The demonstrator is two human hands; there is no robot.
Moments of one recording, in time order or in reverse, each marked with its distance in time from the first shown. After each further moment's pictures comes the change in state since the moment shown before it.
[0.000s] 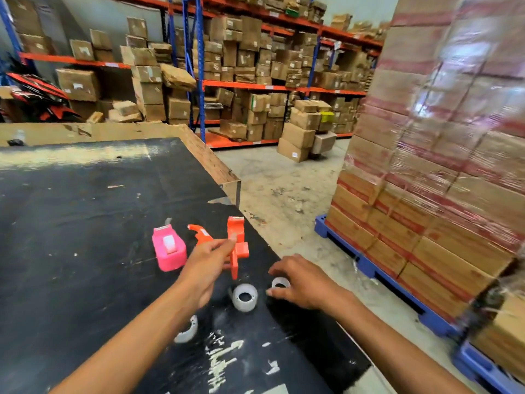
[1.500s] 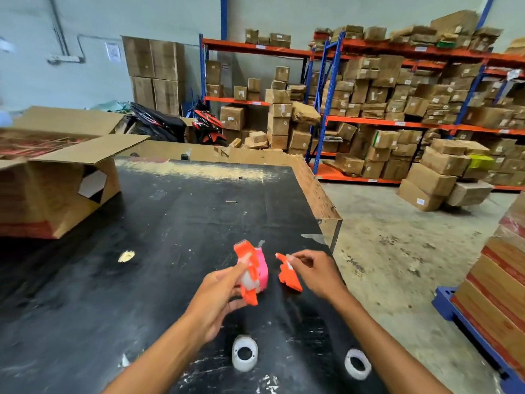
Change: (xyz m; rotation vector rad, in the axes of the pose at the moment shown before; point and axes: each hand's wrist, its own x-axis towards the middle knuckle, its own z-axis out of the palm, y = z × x) left_hand -0.051 0.023 -0.064 -0.098 0.382 0.049; right_hand 0.134 -0.067 -0.001 0.687 0.182 -0.158
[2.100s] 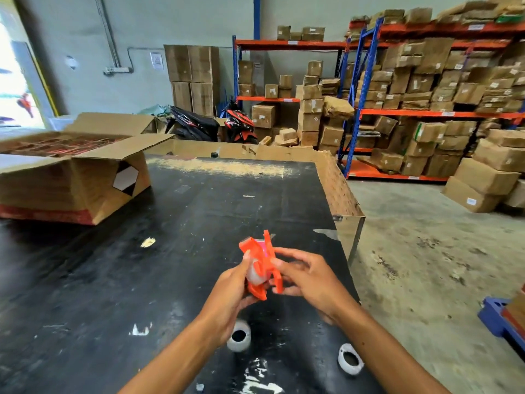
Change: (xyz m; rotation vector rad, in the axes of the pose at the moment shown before) left_hand -0.023 -0.010 0.045 0.059 0.134 0.077; right_hand -0.056 -0.035 -0.023 0.666 -0.428 0.037
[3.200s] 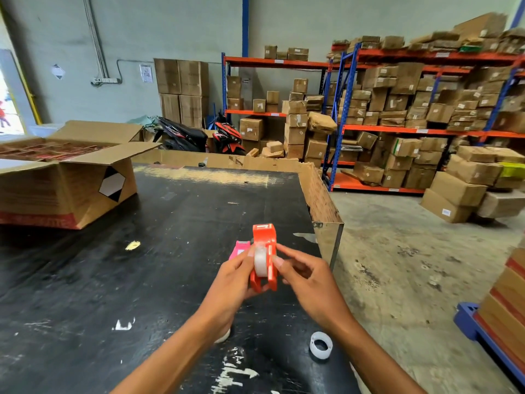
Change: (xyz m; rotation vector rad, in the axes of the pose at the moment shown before) left_hand -0.029 0.010 0.033 0.069 -0.146 0.226; right_hand -0.049 -0.009 -0.014 -0.199 0.161 -0.359
